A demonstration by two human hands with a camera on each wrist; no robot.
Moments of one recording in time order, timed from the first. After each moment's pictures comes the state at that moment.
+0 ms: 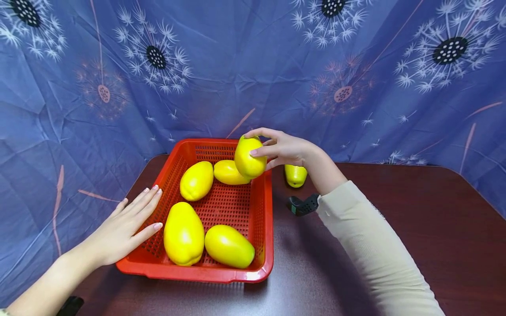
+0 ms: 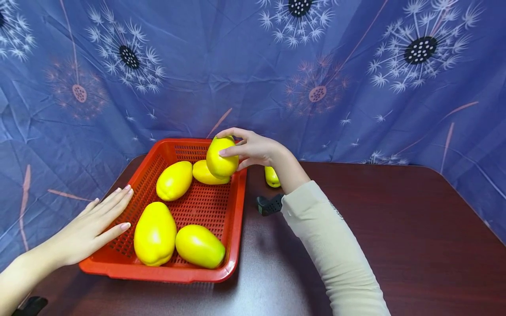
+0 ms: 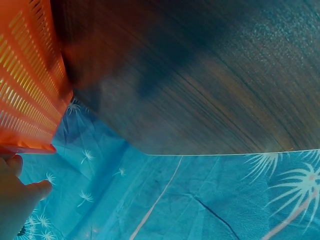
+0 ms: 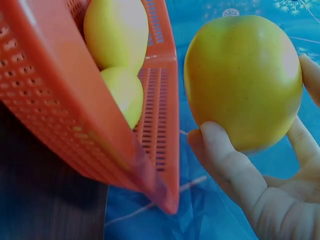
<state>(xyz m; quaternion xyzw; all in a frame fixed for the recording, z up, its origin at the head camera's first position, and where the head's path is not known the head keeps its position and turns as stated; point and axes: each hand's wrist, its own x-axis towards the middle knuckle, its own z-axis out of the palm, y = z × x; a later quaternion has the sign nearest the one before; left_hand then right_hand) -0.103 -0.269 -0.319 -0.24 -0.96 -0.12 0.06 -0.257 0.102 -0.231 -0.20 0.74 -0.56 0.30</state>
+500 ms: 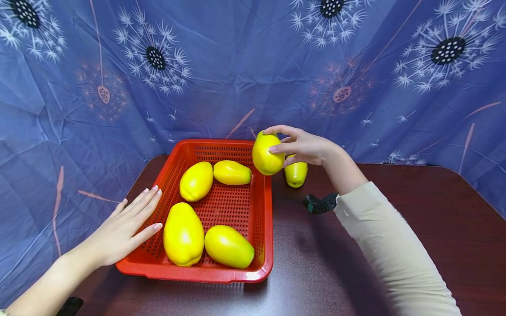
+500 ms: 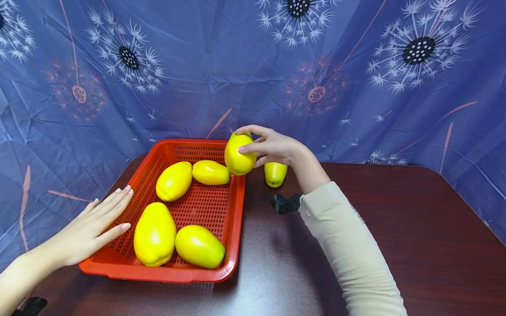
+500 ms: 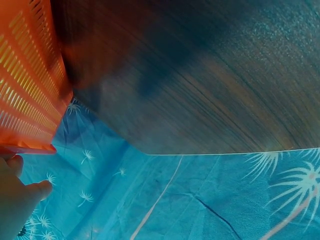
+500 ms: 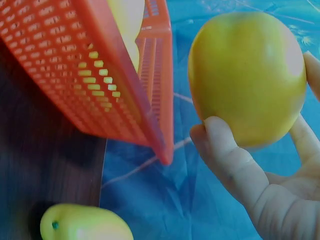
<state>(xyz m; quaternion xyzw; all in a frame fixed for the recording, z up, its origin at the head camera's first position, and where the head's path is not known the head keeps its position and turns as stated) -0.104 -0.269 -0.320 -0.24 -0.96 -0.12 0.06 -0.256 0.140 -0.226 -0.17 0.76 -0.56 0.28</state>
